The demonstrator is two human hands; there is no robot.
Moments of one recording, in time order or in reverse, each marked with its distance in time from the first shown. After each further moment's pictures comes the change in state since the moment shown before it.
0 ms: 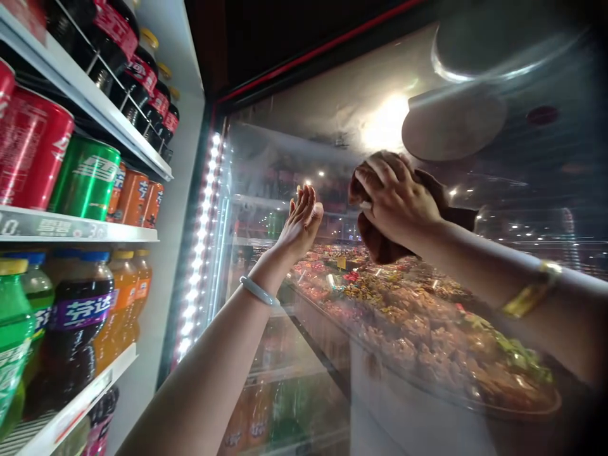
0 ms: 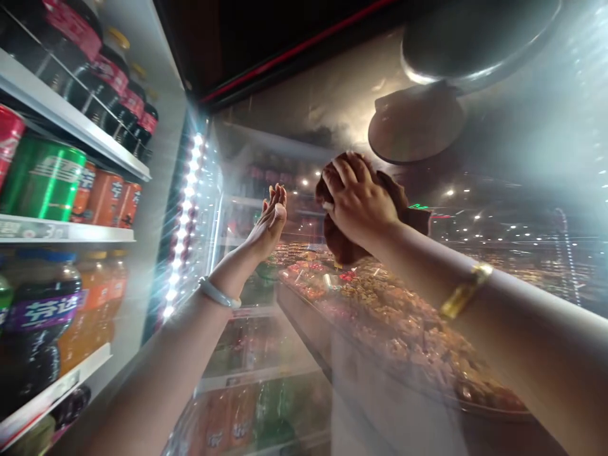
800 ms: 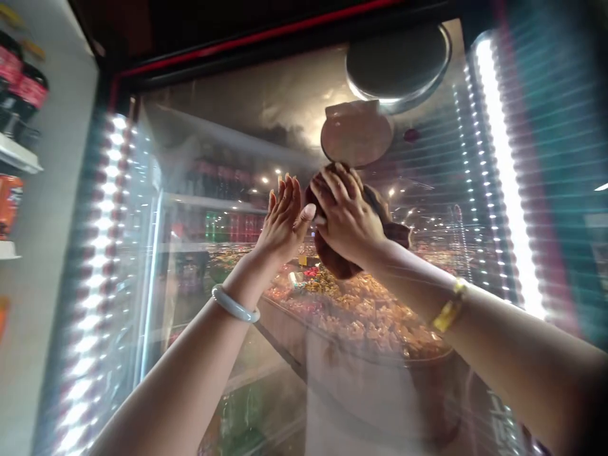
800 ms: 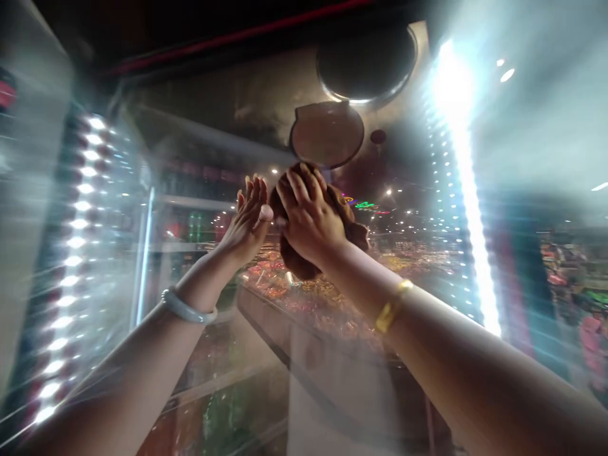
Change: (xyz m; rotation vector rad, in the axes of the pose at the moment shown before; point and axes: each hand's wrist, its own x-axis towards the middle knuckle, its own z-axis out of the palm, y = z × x) left_hand 0.014 0.098 0.050 -0.087 0.018 0.165; right_hand -0.057 0.027 -0.036 -0.135 -0.048 0.062
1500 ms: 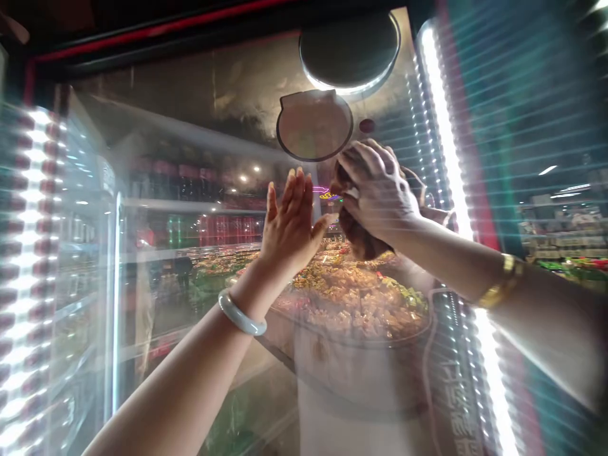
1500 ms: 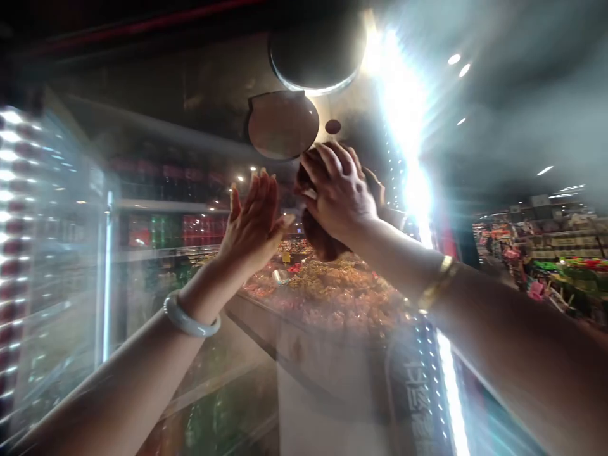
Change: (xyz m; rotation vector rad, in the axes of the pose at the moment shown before) left_hand 0.006 0.067 0.047 0.152 0.022 0.147; right_hand -0.031 0.096 -0.036 -0.067 0.053 0.101
